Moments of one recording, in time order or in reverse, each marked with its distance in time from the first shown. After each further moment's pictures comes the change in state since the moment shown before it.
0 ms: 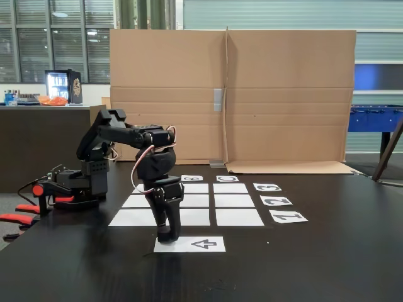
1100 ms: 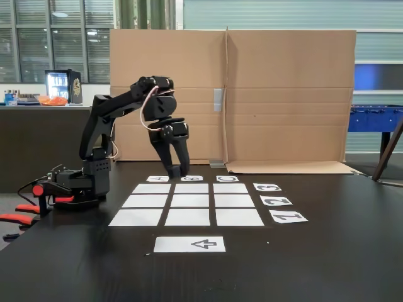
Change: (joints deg) arm -10.8 22.6 1.7 14.3 0.5
